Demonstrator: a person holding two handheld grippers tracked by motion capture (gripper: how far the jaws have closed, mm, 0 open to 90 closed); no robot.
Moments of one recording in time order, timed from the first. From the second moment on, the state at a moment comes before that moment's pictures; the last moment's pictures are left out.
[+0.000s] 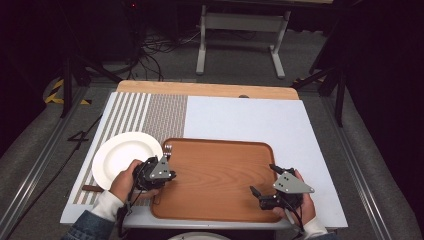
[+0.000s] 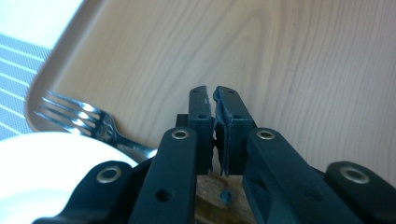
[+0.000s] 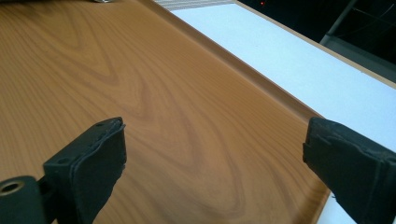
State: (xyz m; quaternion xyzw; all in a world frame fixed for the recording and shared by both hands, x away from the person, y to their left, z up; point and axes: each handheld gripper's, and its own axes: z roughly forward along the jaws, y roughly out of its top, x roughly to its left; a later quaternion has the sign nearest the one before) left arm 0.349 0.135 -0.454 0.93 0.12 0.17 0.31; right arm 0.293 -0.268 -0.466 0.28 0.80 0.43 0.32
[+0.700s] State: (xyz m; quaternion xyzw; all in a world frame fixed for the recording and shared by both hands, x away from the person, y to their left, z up) left arm 0.348 0.125 -0.451 0.90 0.10 0.20 0.36; right arm 0.290 -0.261 -0.465 0.26 0.80 0.43 0.32
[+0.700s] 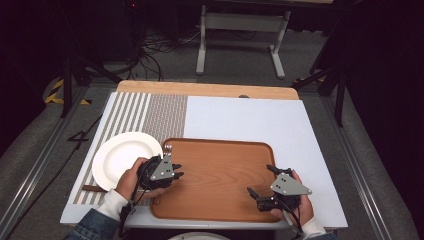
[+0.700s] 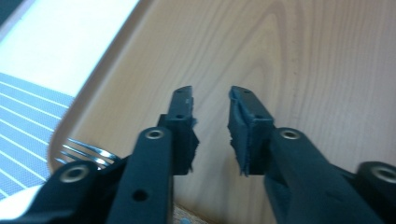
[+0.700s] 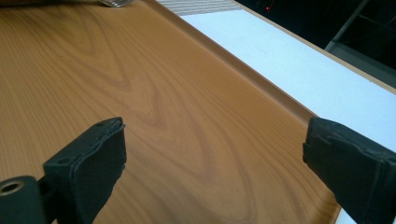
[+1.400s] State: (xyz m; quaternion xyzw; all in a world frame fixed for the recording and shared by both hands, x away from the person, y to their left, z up) left arm 0.345 0.127 -0.448 0.87 0.12 0.22 0.43; right arm 0.290 -0.261 -0.464 0.26 0.80 0.43 0.32
